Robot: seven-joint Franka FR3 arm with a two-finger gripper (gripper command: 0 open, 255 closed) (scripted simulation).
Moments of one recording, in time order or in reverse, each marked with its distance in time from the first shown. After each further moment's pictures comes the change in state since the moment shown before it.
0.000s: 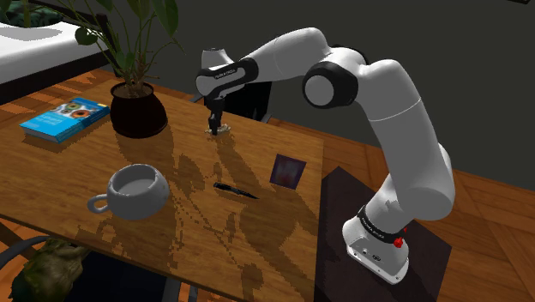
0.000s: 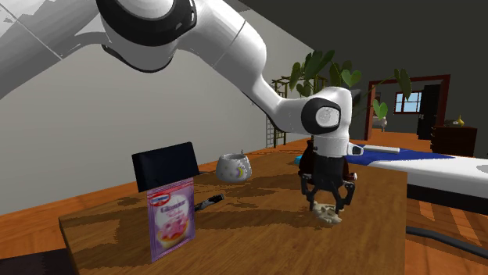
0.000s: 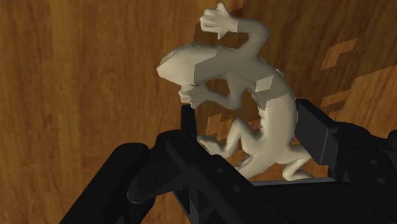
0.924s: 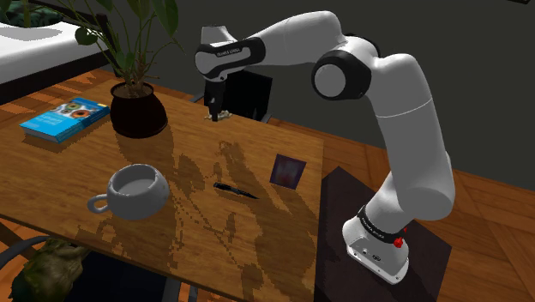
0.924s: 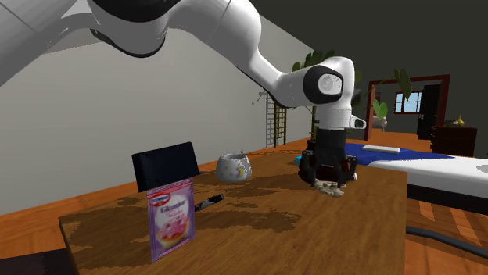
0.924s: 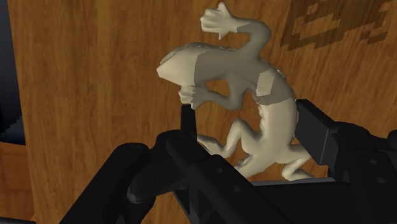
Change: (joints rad) arm 0.002 -0.097 -0.009 0.025 -0.010 -0.122 0.004
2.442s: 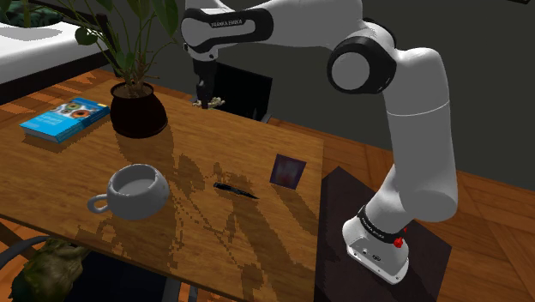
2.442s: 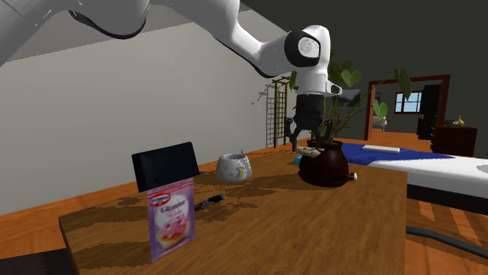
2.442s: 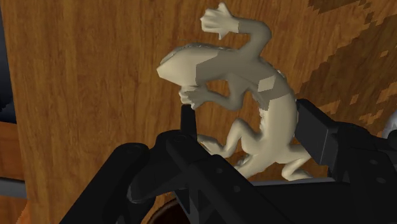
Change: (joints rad) arm 0.084 -0.133 0.010 0.022 -0.021 -0.154 0.101
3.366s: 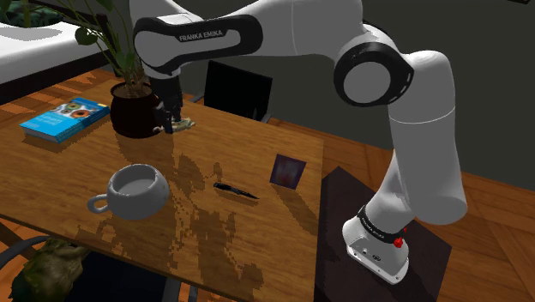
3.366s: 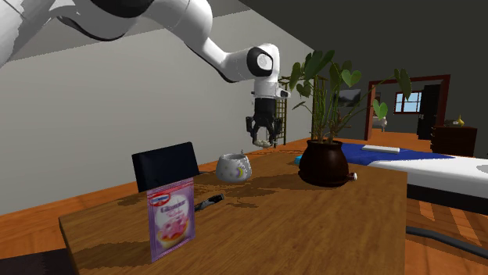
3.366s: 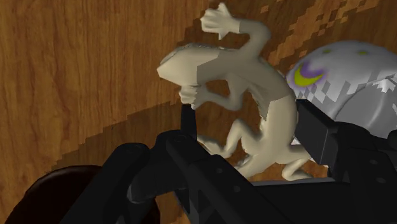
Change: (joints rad) arm 0.211 -0.016 0.058 -0.023 -0.020 0.013 0.263
